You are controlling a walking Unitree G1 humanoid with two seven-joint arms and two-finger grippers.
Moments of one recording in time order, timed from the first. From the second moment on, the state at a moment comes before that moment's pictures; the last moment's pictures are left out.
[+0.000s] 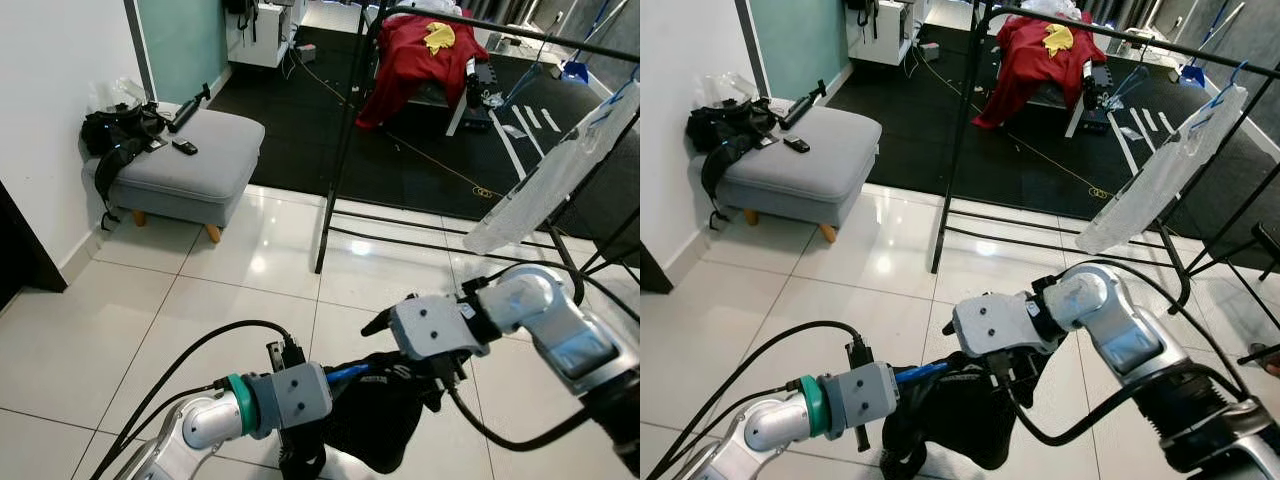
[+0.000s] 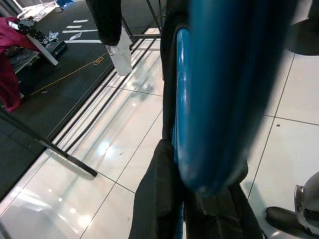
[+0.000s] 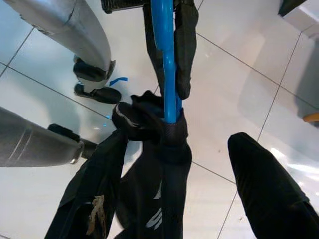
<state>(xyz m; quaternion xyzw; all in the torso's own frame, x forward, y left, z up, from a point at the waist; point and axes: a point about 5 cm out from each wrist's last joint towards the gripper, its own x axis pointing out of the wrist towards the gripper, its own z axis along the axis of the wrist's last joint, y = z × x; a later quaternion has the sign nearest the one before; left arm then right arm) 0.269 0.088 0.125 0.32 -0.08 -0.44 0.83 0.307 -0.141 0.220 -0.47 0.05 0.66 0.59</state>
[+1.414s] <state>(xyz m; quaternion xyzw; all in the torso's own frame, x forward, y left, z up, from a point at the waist) 0.273 0.087 0.138 0.30 -0.10 -0.44 0.84 0.319 -0.120 0.196 -0.40 0.03 0.69 0.60</state>
